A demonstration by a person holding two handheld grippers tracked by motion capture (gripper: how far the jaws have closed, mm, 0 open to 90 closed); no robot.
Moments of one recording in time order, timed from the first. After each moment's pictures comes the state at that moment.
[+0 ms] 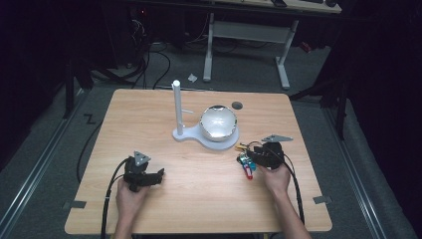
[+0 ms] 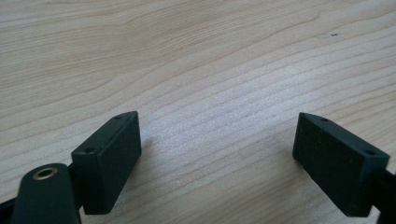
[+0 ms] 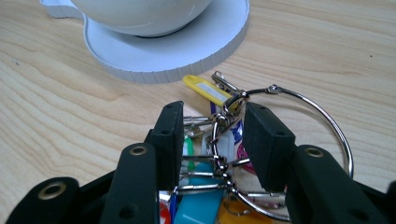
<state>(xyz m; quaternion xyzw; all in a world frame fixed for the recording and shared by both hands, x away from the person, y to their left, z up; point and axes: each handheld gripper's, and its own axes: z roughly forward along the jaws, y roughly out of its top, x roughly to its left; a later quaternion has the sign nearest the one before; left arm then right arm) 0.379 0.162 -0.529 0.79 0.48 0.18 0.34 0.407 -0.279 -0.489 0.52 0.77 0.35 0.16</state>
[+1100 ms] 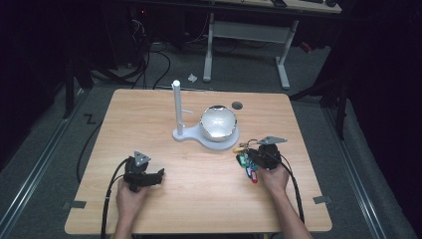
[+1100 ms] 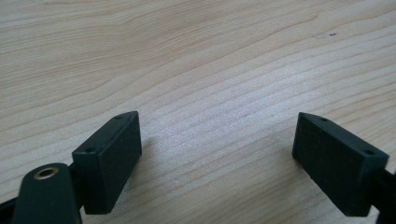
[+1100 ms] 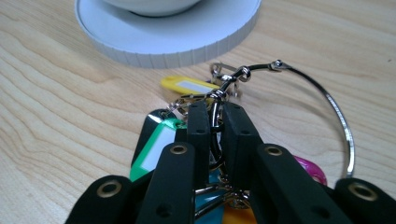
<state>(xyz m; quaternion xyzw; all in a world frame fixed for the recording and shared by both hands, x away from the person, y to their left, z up) 0.379 0.161 -0.529 0.79 0.48 0.18 0.34 0.411 -0.276 -0.503 0.48 0.79 0.33 0.17</state>
